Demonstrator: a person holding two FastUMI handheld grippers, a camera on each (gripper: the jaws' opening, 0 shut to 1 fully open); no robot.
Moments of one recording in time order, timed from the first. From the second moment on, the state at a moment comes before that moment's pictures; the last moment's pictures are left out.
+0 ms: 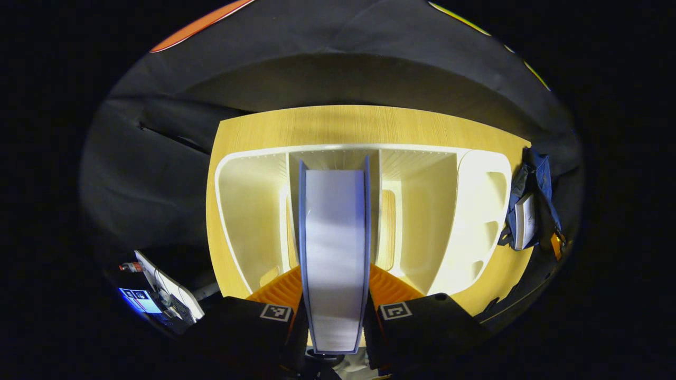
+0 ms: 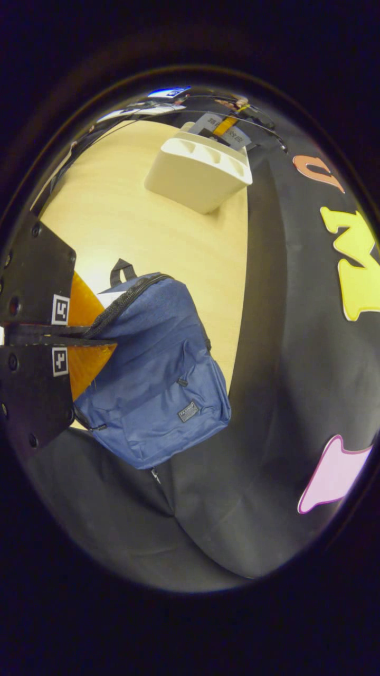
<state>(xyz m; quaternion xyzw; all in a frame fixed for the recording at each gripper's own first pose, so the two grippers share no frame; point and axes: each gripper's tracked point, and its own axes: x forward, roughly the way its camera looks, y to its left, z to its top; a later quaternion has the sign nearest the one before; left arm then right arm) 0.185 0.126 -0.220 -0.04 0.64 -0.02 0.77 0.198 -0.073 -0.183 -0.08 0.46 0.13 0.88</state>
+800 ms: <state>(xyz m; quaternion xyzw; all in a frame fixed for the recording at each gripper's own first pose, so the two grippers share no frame) 0.064 0.131 -0.068 -0.06 0.55 -0.06 0.83 0.189 -0.080 -0.185 -0.11 0.44 0.17 0.88</state>
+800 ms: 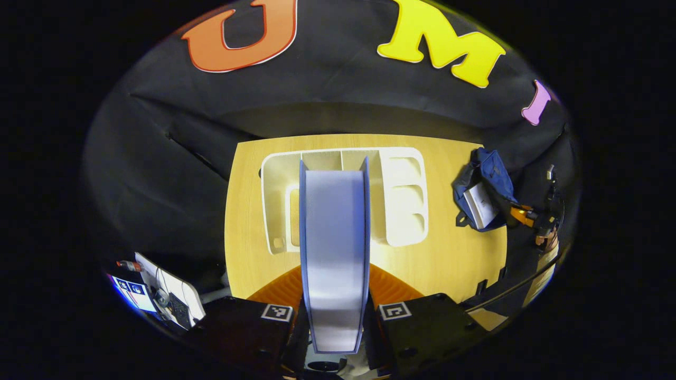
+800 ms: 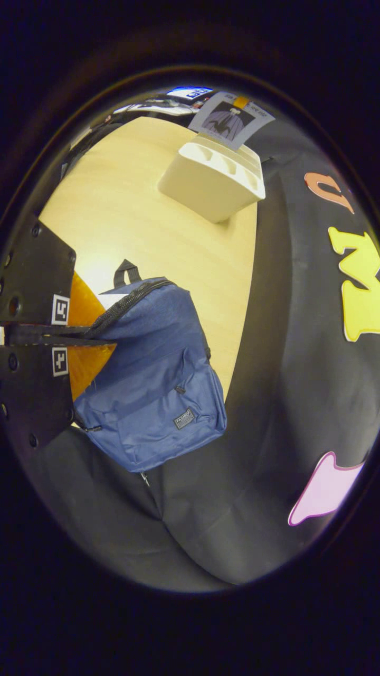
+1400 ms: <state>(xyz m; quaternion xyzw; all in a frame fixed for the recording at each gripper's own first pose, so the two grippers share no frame) -0.020 0.035 -0.065 -0.21 0.53 -0.18 0.80 0.192 -0.077 -0.187 -0.12 0.44 0.18 0.87</state>
